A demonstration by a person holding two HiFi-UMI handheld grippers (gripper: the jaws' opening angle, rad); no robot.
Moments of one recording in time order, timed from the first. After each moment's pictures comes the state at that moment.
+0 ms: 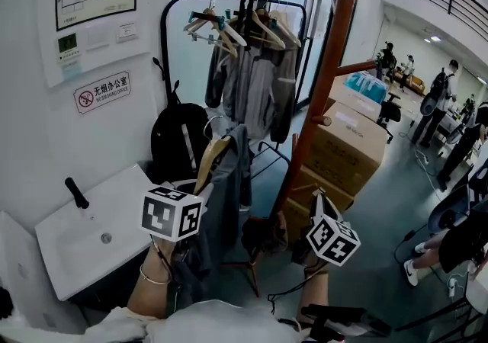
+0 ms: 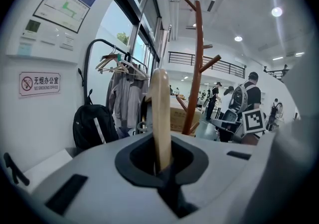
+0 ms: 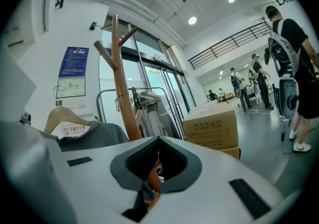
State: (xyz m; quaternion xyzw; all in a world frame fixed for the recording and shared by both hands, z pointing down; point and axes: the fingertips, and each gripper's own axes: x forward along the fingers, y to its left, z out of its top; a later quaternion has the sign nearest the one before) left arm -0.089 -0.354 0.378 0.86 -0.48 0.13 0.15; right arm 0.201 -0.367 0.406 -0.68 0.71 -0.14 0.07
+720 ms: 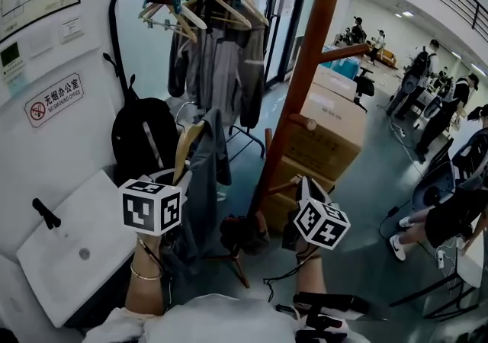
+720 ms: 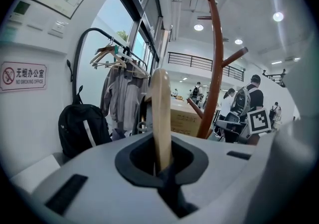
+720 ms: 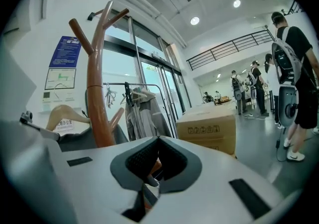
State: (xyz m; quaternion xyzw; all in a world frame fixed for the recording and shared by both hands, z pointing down) left arm -0.067 -0.442 0.394 0.86 -0.47 0.12 0.16; right arm 0.229 -0.431 0.414 -0.71 0.69 -0.14 0.04
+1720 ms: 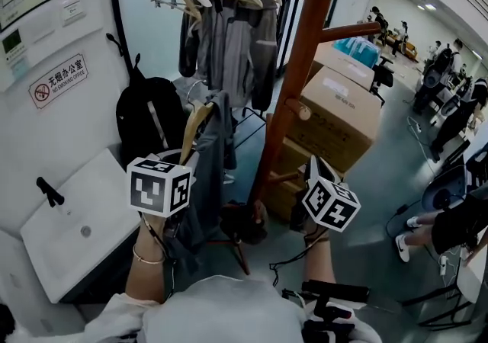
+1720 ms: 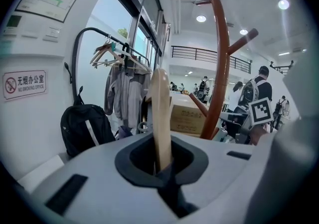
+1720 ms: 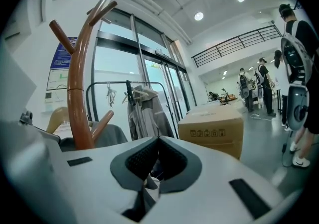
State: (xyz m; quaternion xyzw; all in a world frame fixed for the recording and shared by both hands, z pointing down) left arm -0.036 -0.457 0.397 0.84 -0.50 0.16 0.16; right arm 0.255 -0.468 0.406 -0.68 0.72 -0.14 0.03
